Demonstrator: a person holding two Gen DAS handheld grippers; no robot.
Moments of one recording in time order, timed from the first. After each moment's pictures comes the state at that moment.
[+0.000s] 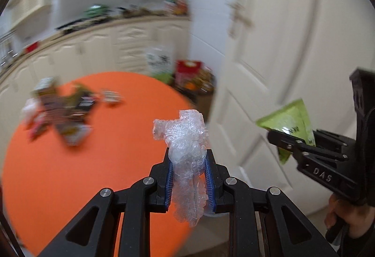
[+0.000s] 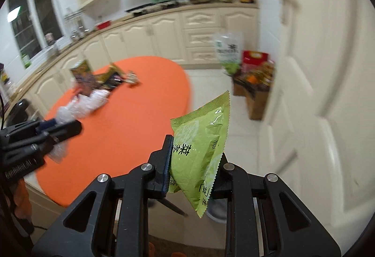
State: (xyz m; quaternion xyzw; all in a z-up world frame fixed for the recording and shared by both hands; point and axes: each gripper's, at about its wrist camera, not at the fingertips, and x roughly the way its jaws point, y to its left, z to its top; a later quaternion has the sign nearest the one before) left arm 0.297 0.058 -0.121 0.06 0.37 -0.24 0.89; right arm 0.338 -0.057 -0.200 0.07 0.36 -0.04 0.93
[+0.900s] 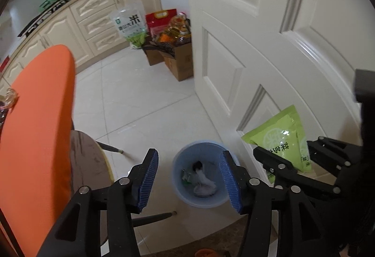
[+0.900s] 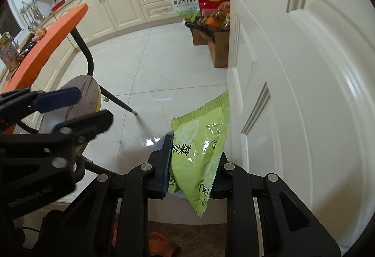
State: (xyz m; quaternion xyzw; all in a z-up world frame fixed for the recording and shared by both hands) left arm 0.378 -0.140 -0.236 0.18 0.47 -0.24 0.83; right arm 0.355 -0.189 -0.359 0.12 0.47 -0.10 0.87
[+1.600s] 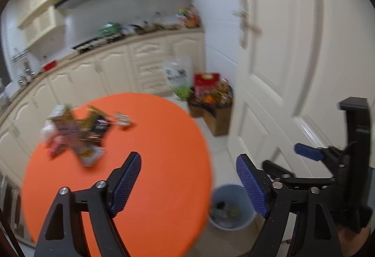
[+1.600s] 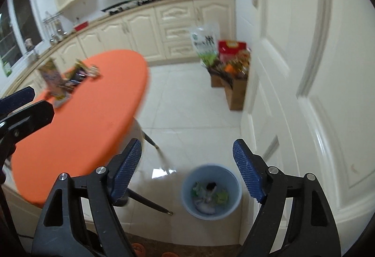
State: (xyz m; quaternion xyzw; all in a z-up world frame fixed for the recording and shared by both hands) left arm 0.251 0.046 -0.090 0.09 0.31 -0.17 0.93; right arm 0.345 -0.083 -0.225 0.07 0.36 -0.08 0.93
